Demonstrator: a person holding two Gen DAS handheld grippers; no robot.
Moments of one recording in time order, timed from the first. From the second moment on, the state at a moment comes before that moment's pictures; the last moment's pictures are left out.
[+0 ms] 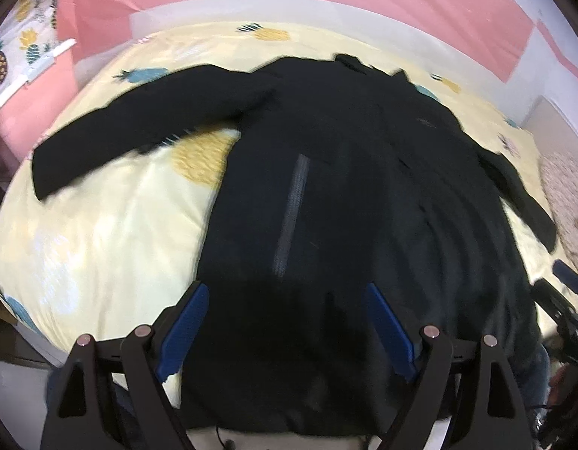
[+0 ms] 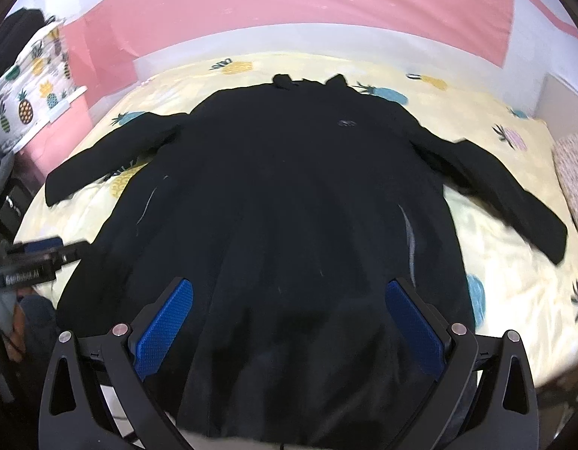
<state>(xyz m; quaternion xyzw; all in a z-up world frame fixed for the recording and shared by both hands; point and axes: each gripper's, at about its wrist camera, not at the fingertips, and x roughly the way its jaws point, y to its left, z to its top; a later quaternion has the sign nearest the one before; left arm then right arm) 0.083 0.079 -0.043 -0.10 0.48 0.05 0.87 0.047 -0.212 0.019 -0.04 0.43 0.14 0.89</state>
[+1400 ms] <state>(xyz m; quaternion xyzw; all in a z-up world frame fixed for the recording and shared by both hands) 0.191 0.357 -0.136 -0.28 0.41 0.29 0.82 0.153 -0.149 -0.038 -0.11 0.44 0.14 0.88</state>
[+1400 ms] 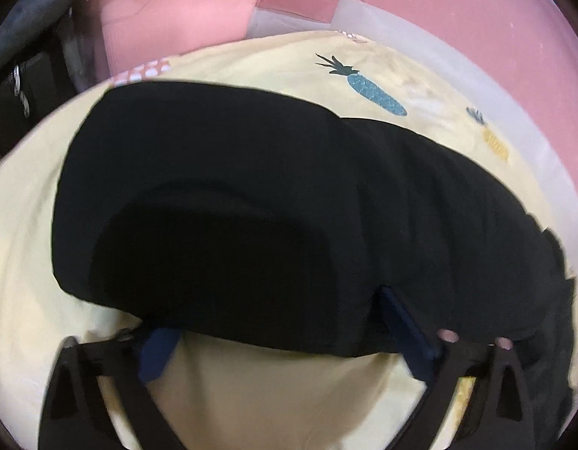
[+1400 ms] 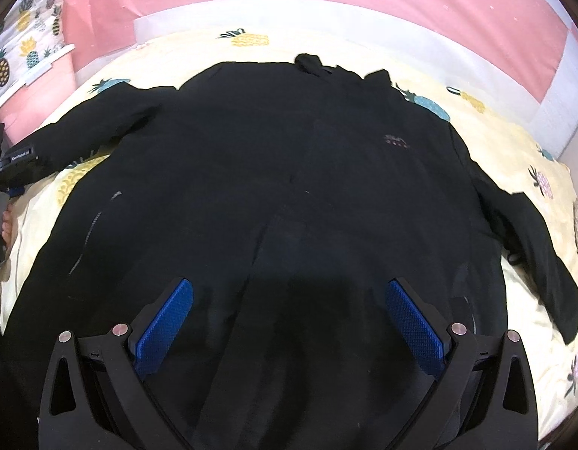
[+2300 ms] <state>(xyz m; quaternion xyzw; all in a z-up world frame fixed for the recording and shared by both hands) 0.259 0.144 0.131 -0.10 0.27 0.03 0.96 0.137 -0.257 -0.015 0.04 0.43 0.09 0.90</state>
